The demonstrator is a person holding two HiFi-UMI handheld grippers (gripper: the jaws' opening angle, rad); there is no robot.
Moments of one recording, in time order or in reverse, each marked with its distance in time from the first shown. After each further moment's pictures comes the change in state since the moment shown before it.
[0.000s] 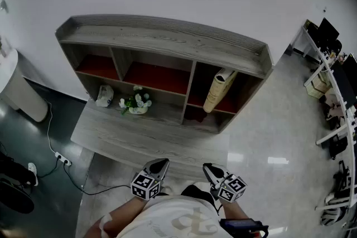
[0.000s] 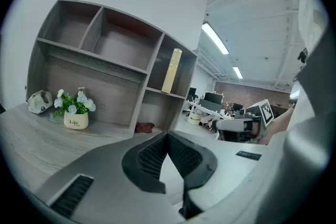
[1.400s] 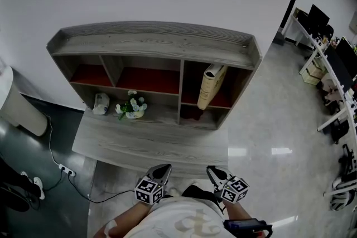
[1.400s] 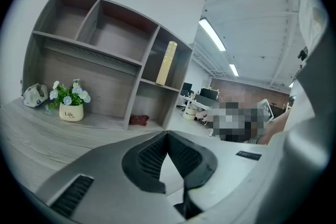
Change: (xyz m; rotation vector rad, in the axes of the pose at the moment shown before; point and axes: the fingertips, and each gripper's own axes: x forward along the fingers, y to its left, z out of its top) left arm -0.003 -0.022 -0.030 -0.014 0.063 -0.049; right arm -0.034 -0.005 -0.029 0.083 0.009 -0.122
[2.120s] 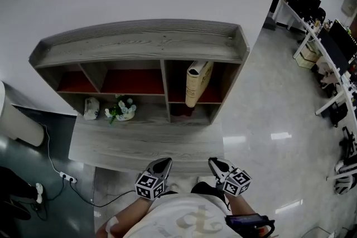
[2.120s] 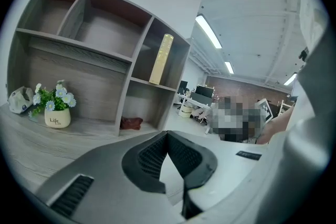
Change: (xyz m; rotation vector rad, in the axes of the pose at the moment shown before) left arm 0.050 -0.006 0.019 0.032 0.024 -0.050; right arm -0.005 -0.047 0.020 0.014 -0.032 -0.067
